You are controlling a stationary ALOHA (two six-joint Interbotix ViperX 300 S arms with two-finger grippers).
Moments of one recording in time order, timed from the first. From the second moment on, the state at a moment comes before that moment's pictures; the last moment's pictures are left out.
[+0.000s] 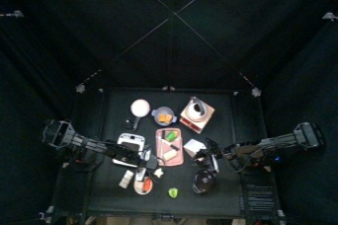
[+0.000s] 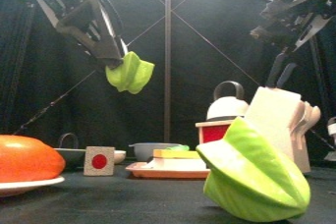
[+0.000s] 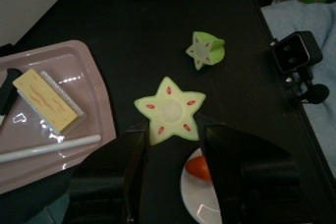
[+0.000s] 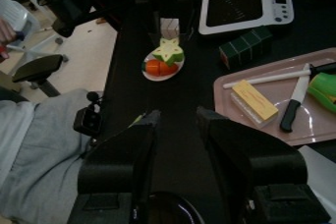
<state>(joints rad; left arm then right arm) -0.19 -0.12 0.73 -0.56 0.21 0.52 0.14 -0.63 1.05 -0.64 -0.11 0.98</state>
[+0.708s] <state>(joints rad) -0.19 -0.12 0.66 -0.16 0.54 0.03 0.14 -0.61 1.05 -0.62 -0.11 0.98</state>
